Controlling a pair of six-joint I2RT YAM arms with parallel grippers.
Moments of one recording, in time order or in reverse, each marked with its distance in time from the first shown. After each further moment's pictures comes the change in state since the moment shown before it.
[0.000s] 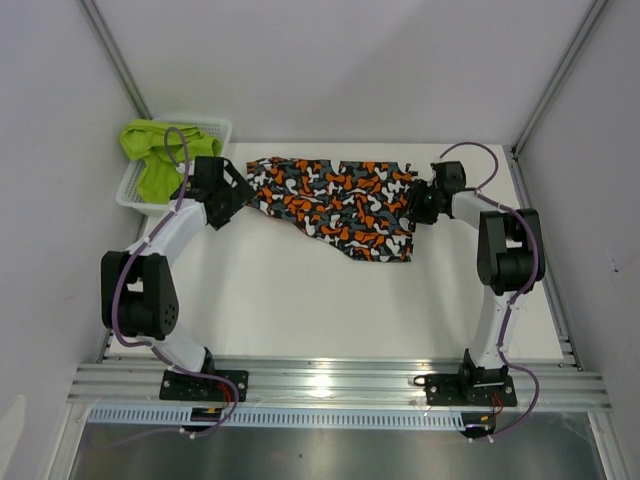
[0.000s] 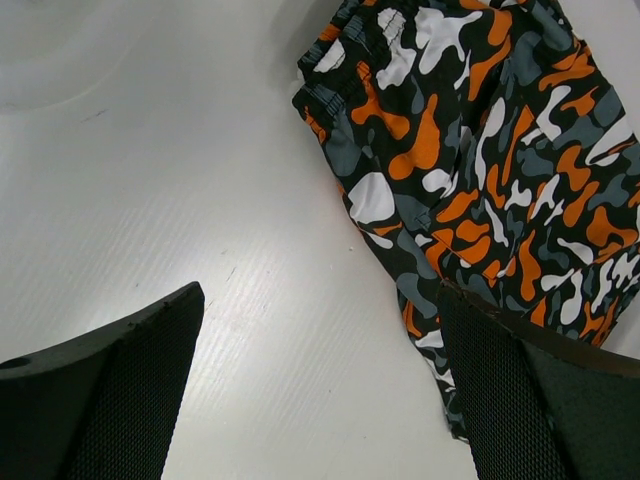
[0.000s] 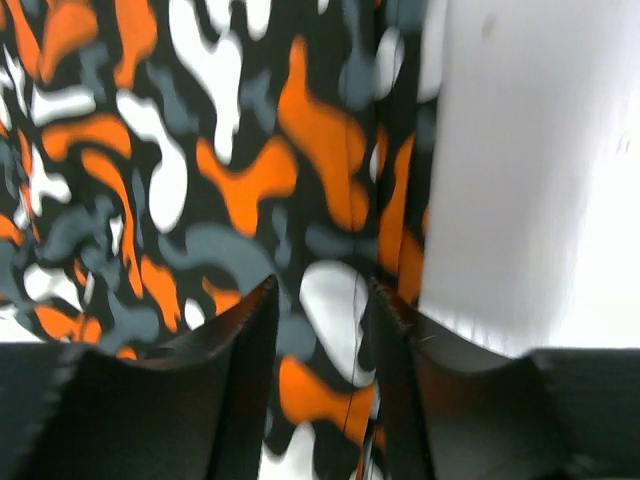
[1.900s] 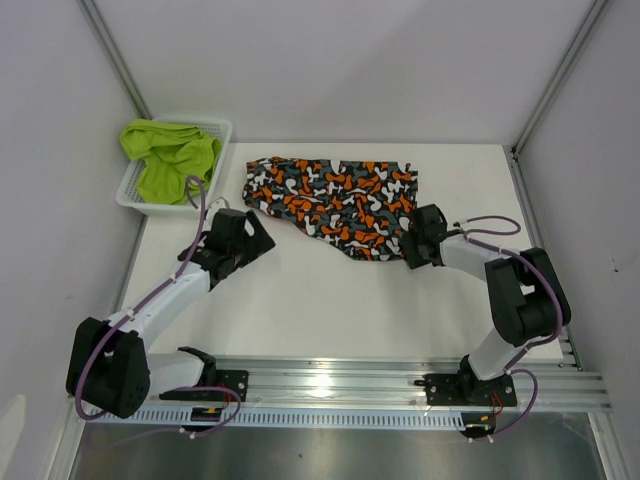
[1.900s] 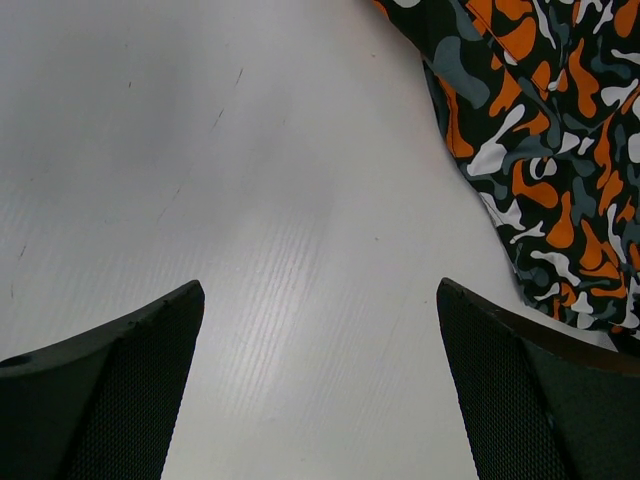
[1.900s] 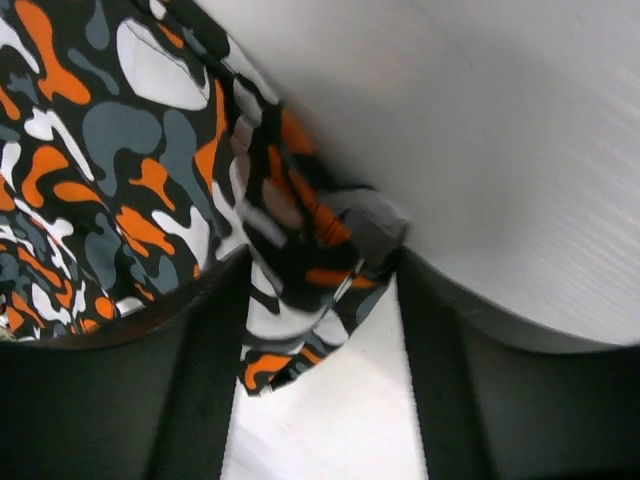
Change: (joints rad) left arm -0.256 -0.426 -0.477 0.089 -0.127 -0.039; right arm 0.249 -0.425 -0.517 -0.032 0.530 1.041
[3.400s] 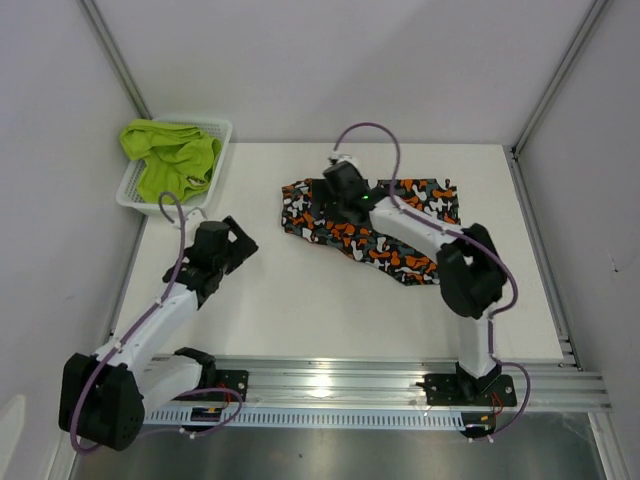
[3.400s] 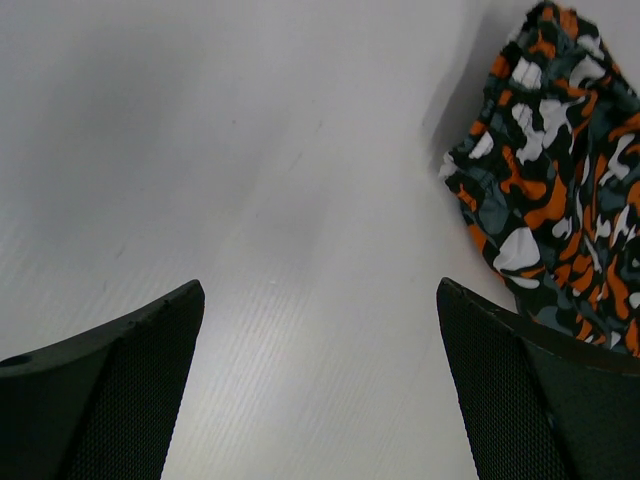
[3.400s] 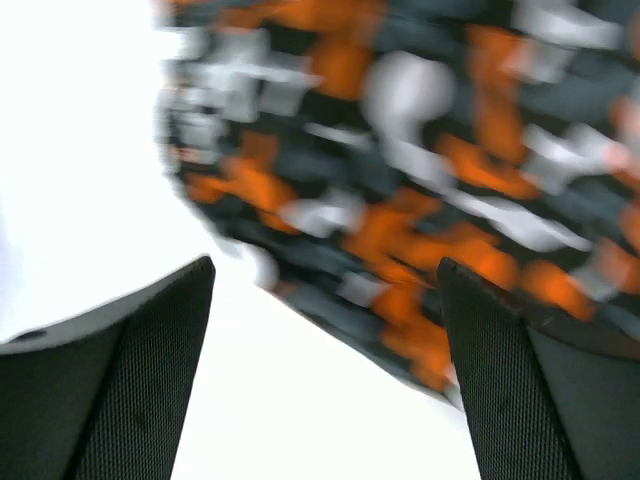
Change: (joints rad) left arm 0.061 -0.158 -0.115 0.033 -0.087 -0.025; right arm 0.341 0.307 0.696 -0.128 -0.008 -0.975
